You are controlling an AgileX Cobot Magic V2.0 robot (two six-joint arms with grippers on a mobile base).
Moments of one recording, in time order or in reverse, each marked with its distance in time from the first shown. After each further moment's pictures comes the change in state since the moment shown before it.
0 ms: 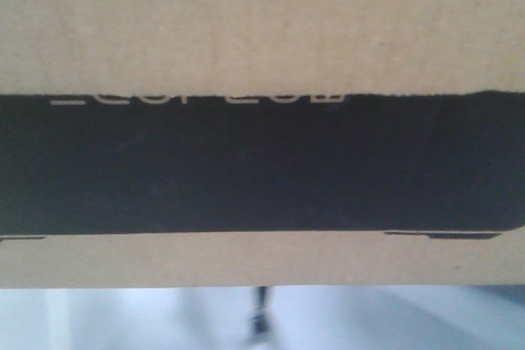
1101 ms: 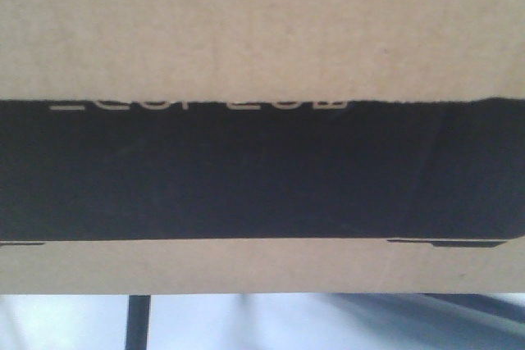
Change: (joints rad) left arm 0.000 0.005 0.000 -0.004 0.000 0.000; right arm 0.000 0.000 0.000 -0.004 0.014 0.000
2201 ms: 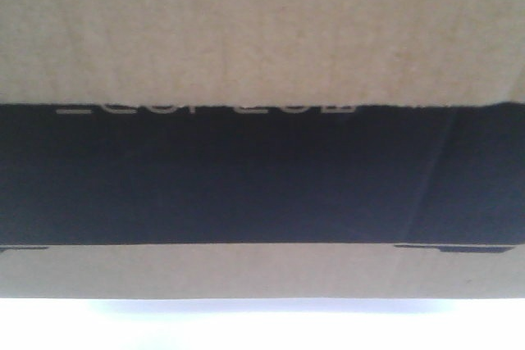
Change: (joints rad) left arm 0.000 0.000 0.000 -0.015 0.000 0.000; right arm 0.000 0.000 0.000 -0.006 0.014 0.000
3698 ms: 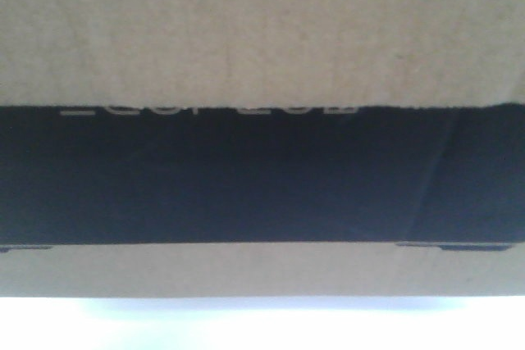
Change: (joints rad) left arm 0.000 0.000 0.004 -0.009 0.000 0.000; right arm 0.000 0.000 0.000 -0.002 -0.010 0.000
